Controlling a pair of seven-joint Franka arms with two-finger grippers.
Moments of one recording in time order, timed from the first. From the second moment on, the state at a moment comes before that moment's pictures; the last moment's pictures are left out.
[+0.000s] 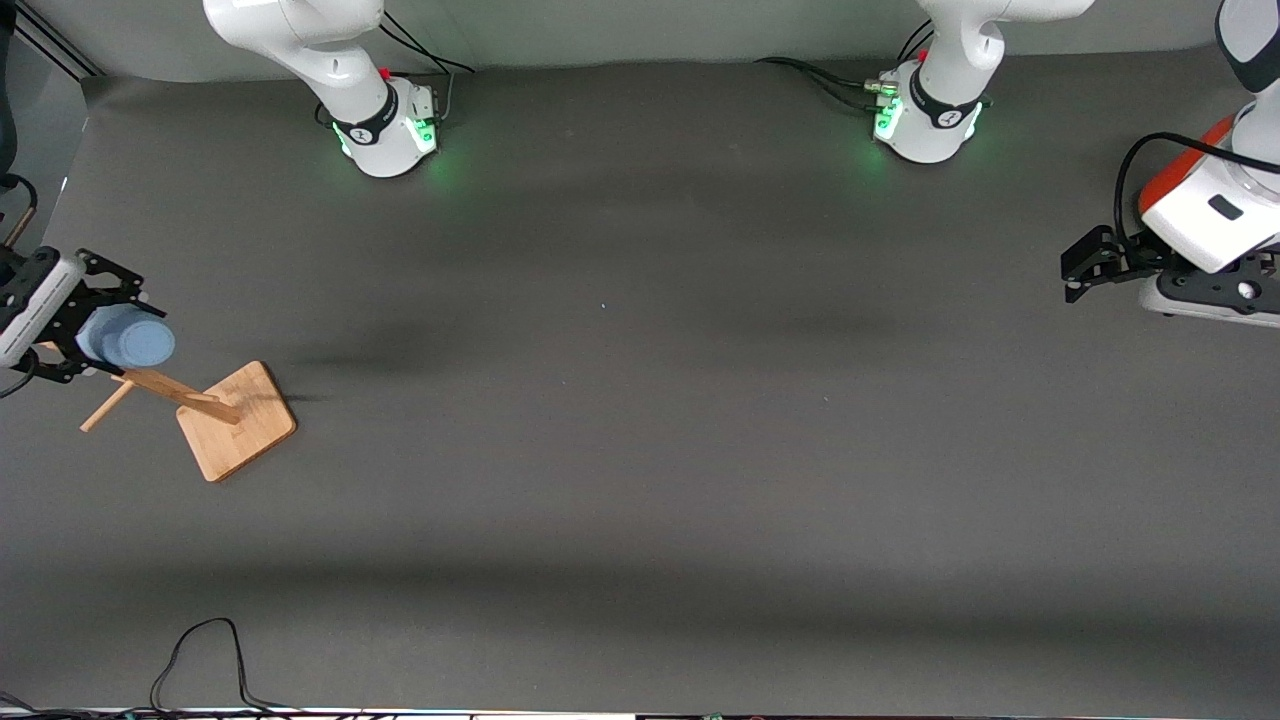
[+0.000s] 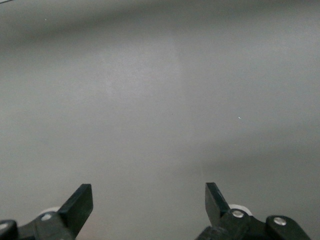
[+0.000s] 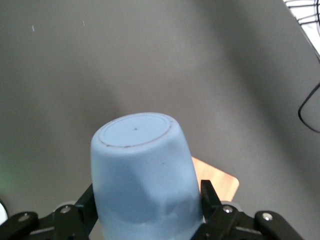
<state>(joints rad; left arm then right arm) -0.13 -0.06 0.05 -1.75 0.06 1.74 0.12 0.11 0.00 -0.31 -1.80 0.22 1.79 -1.27</state>
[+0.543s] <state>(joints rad) -0.14 -0.06 0.05 -1.75 0.06 1.74 0.12 0.12 0.01 -0.03 -1.75 0.22 1.77 -0.67</state>
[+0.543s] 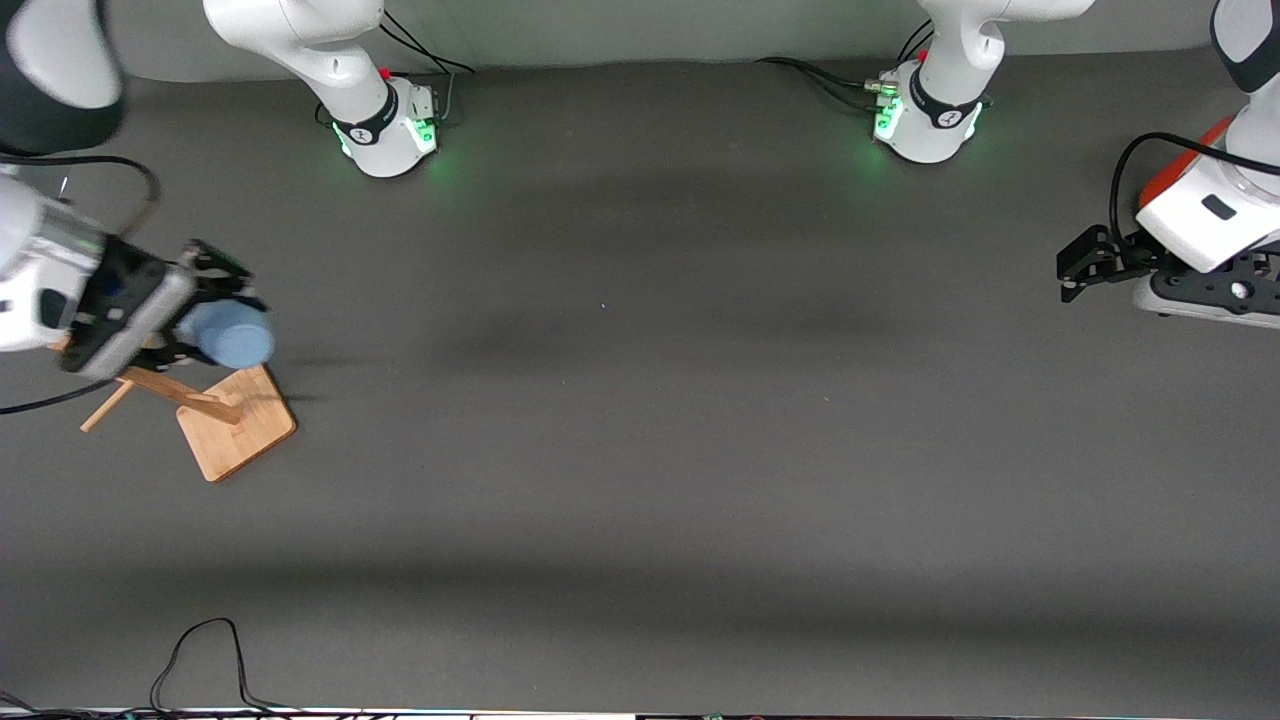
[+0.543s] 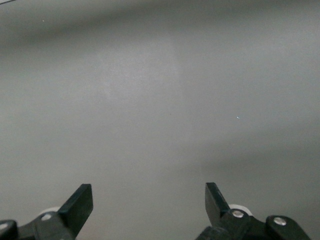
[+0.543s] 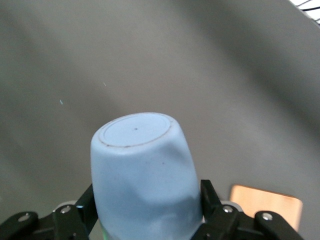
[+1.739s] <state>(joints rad) -0.15 0.00 0.05 -1.70 0.06 1.72 0.12 0.15 0.28 0.53 -1.77 -0.05 2.13 0.56</state>
